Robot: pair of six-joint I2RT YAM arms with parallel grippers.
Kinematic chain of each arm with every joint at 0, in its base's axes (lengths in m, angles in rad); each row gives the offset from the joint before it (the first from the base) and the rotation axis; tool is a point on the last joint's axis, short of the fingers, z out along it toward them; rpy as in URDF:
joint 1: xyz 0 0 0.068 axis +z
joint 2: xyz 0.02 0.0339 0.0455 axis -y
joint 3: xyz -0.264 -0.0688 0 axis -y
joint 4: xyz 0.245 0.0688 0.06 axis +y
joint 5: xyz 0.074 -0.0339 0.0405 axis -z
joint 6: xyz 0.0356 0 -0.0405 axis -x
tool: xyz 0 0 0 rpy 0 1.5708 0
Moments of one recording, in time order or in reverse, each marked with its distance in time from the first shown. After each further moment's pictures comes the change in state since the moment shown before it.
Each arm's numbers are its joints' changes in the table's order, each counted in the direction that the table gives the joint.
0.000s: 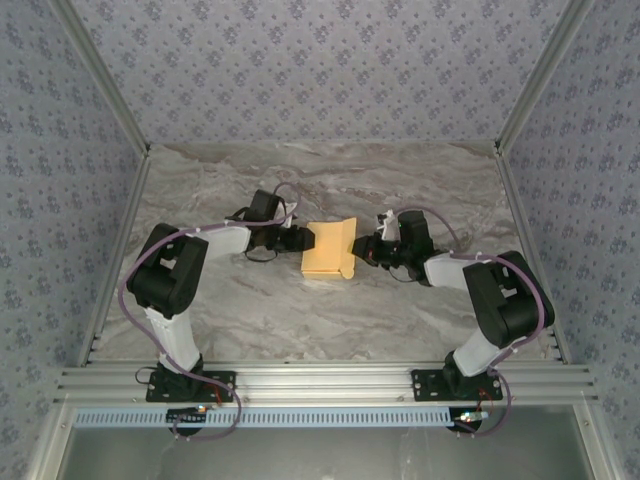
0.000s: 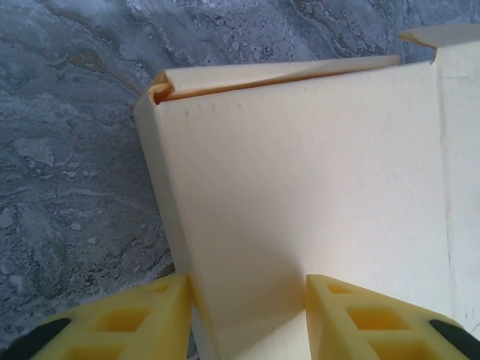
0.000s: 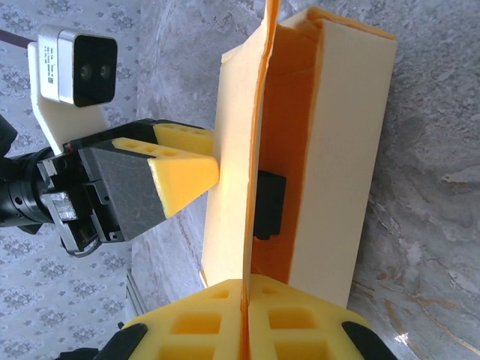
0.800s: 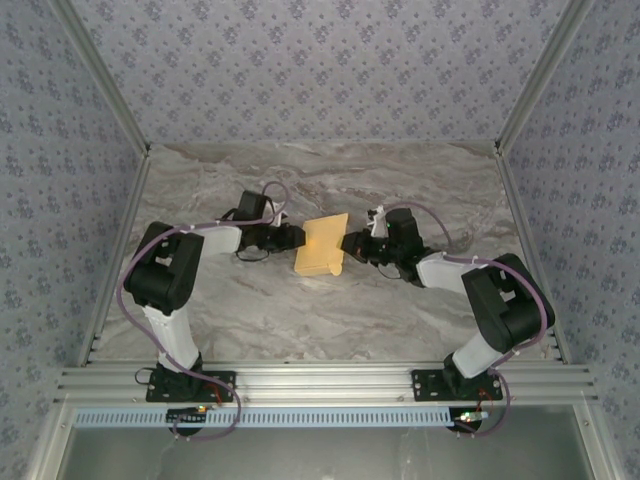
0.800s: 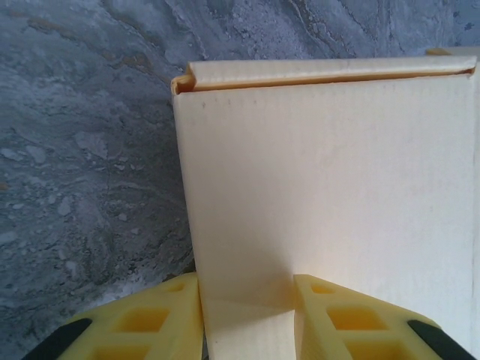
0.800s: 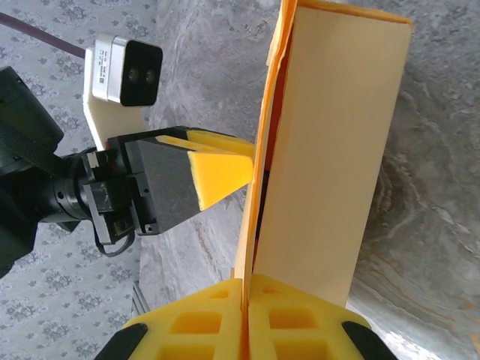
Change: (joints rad) left arm 0.081 -0.011 -0.047 -0.079 0.118 0.045; right arm 0.105 0.021 0.048 -0.018 0.111 -0.074
